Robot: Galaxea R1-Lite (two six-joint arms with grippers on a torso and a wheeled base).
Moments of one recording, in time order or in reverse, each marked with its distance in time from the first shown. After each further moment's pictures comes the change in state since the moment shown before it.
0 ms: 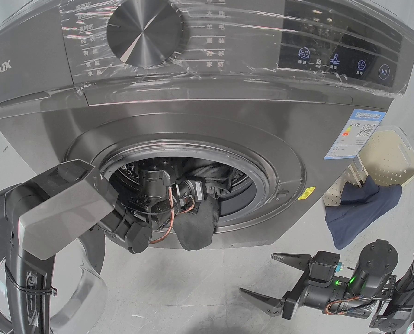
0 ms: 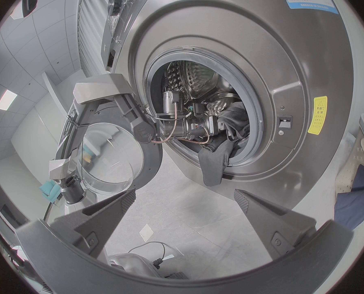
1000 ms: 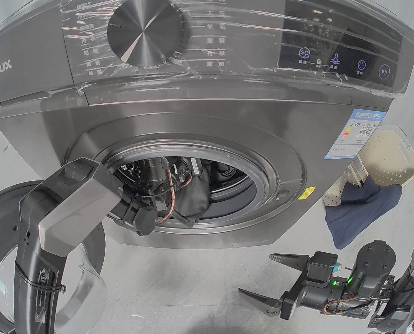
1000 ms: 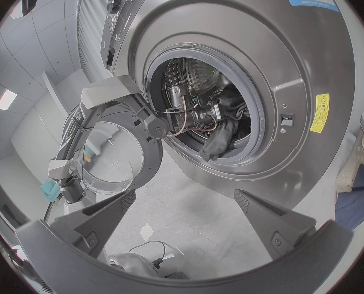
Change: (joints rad) left arm 0.041 0.100 -0.239 -0.050 0.101 0.023; right arm 0.000 0.013 -0.006 0.000 0.001 0.000
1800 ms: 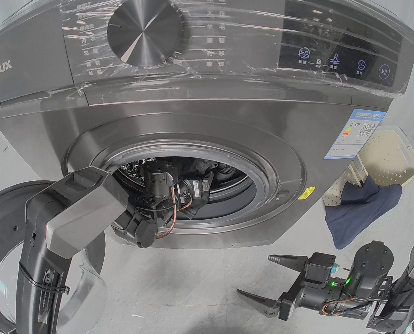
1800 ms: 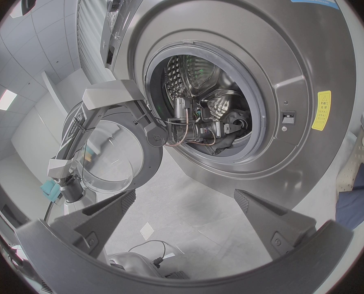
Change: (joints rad) left arm -0.002 0.037 0.081 0.062 -0.039 0.011; right arm 0.002 0.011 -0.004 0.000 0.001 0.001
